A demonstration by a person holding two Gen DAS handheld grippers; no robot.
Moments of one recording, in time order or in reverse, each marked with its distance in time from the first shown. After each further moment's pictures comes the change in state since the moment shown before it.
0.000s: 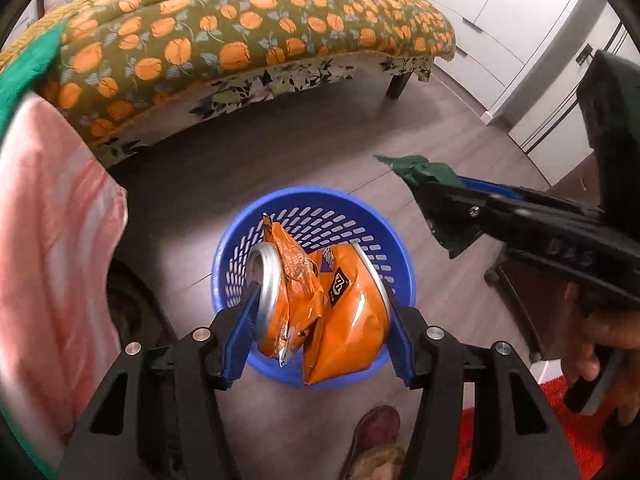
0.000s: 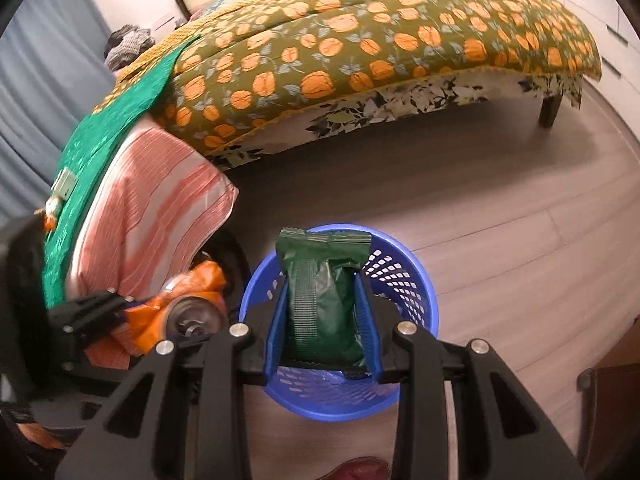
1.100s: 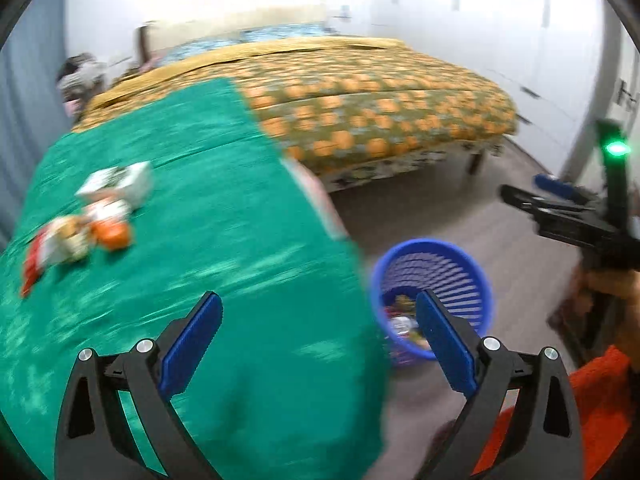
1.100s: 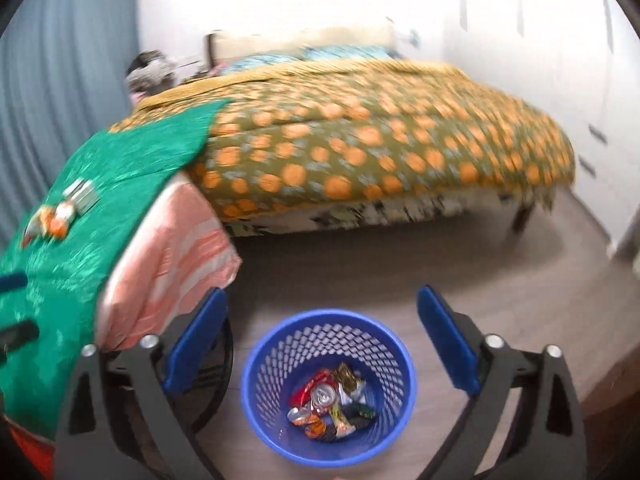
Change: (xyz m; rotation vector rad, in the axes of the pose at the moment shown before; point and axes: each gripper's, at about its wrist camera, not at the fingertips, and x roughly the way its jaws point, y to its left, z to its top) left arm -0.202 0.080 -0.093 -0.096 -0.294 0.364; right arm -0.065 0.114 -0.012 -0.274 -0.337 -0.134
